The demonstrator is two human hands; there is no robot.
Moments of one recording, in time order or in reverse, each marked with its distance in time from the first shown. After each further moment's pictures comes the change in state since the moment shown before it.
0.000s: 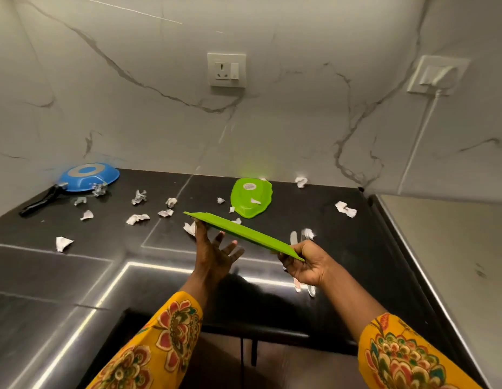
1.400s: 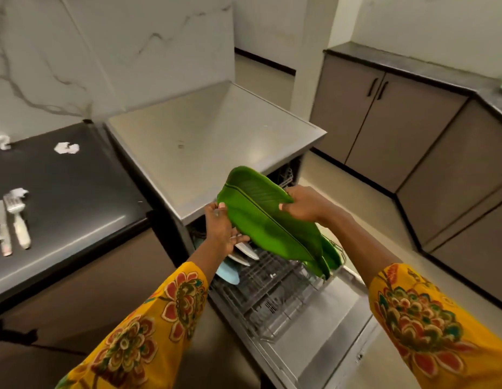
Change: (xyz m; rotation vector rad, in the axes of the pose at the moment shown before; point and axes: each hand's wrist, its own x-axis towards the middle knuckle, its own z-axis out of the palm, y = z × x) left_hand -0.301 -0.447 0.142 0.878 -0.482 -0.491; right_hand -0.428 0.081 -0.382 -1.248 0.874 -0.288
